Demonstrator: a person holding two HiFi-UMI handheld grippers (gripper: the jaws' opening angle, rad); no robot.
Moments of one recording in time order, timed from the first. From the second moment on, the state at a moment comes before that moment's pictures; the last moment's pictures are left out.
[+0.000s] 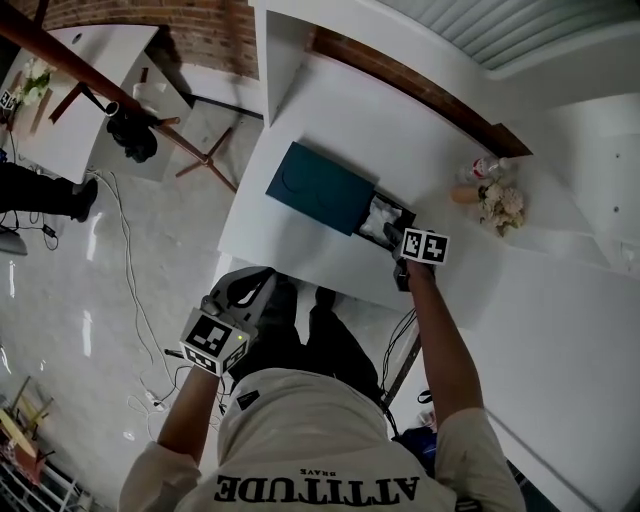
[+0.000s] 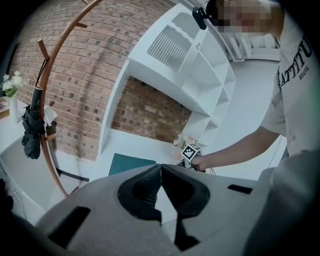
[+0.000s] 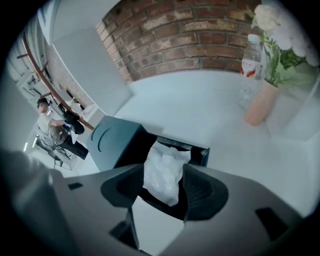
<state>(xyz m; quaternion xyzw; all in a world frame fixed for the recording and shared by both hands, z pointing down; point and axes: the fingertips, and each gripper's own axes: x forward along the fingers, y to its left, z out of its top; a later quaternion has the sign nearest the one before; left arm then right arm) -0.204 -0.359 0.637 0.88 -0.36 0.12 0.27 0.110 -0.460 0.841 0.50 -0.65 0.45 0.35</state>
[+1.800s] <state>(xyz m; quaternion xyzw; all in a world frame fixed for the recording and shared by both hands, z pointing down) -0.095 -0.326 0.467 0.92 -0.37 0.07 0.11 0.223 -0.256 0.440 0.63 -0.77 0.06 0.05</state>
